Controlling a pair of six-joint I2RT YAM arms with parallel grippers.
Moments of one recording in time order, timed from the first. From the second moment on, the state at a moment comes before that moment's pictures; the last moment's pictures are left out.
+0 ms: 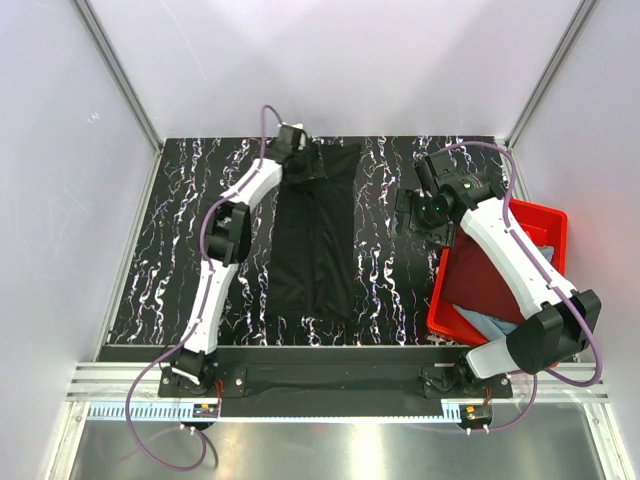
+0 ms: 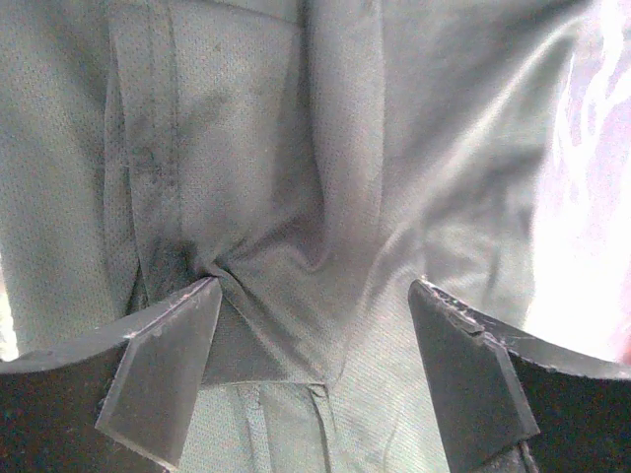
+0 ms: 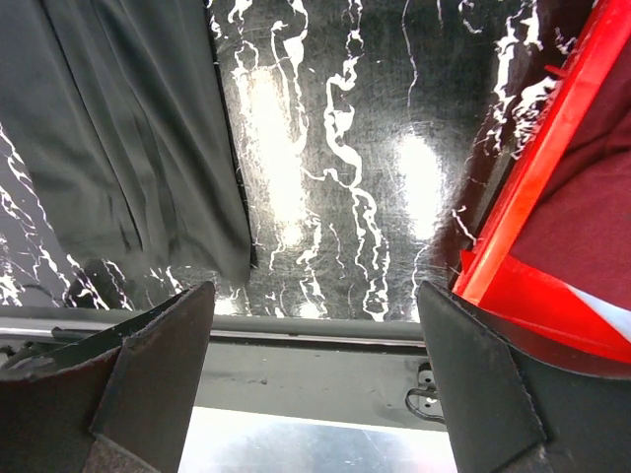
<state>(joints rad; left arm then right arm) -0.35 2.57 2.27 -0.51 0.11 -0.47 0.39 1.44 1.46 -1.15 0.00 0.55</state>
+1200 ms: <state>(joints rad) -0.32 1.19 1.02 -0.87 0.12 -0.47 0.58 1.90 1.20 -0.46 -0.52 0.73</state>
